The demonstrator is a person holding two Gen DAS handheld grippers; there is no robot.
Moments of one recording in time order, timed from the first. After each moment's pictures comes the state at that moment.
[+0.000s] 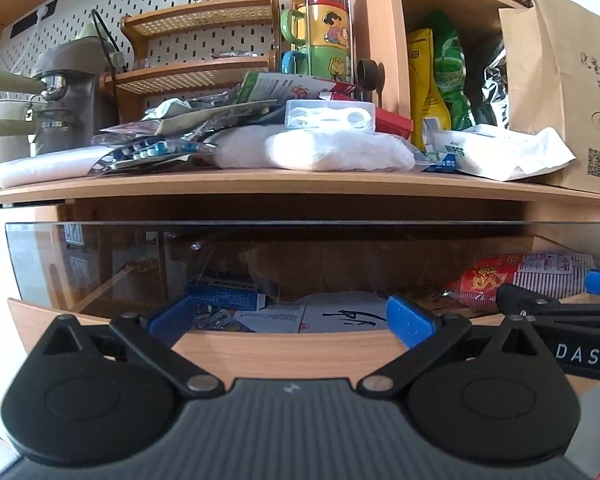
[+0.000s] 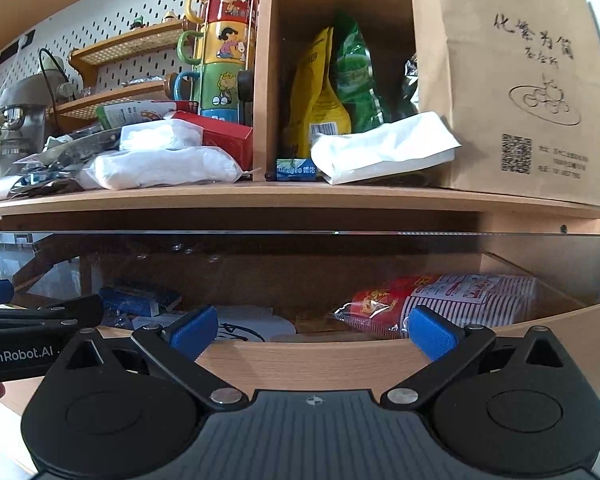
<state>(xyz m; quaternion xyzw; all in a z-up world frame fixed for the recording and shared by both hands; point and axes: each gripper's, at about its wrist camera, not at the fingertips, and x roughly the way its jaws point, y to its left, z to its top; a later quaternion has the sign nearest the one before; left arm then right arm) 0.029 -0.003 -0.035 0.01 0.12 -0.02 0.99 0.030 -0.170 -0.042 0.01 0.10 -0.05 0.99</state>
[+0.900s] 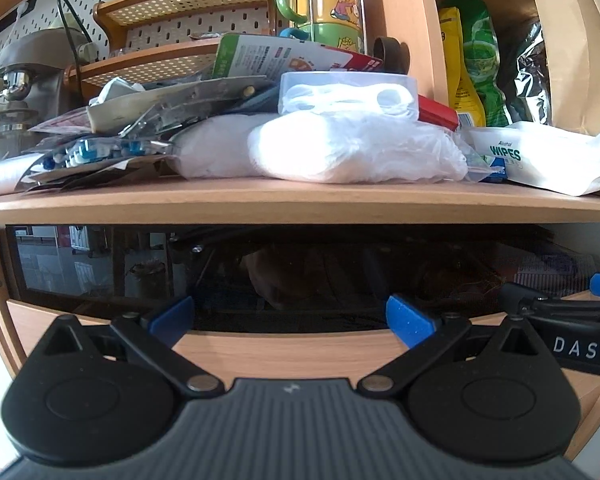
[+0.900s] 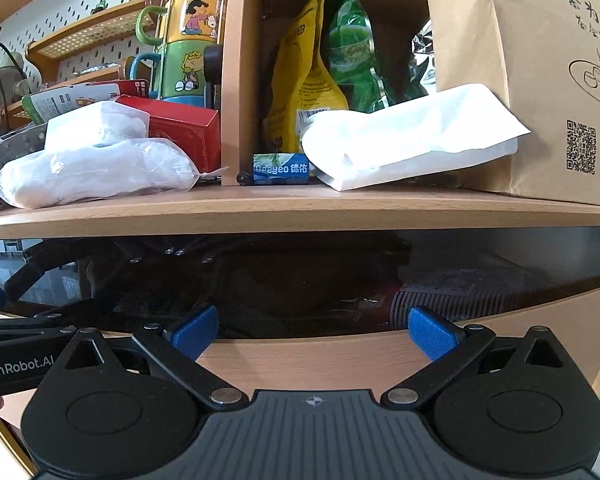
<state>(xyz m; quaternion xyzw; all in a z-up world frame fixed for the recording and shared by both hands) 0.122 -0.008 -0.038 0.01 0.12 -0.02 0.99 0.108 -0.174 -0.043 0.02 0.10 -0.07 0.99</state>
